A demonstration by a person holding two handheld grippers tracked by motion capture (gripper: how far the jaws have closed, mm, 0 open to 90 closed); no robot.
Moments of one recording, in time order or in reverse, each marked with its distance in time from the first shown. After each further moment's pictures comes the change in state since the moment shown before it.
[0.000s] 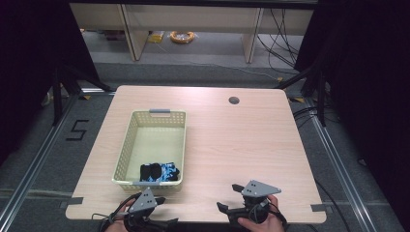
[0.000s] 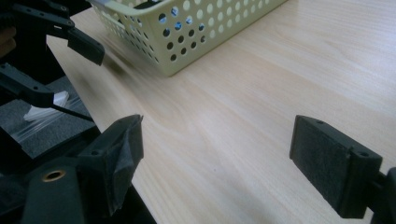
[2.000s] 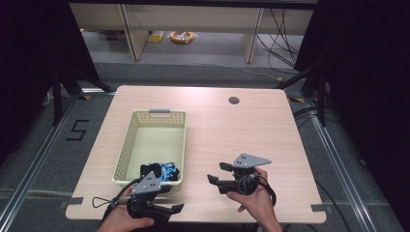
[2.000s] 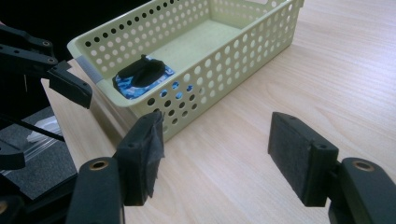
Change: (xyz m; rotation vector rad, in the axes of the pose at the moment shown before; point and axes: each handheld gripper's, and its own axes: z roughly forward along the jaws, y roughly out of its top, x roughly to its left) left arm -0.001 0.052 -0.011 -0.046 -0.040 -0.041; right arm -0.014 0.069 0.021 -0.047 0.008 -0.006
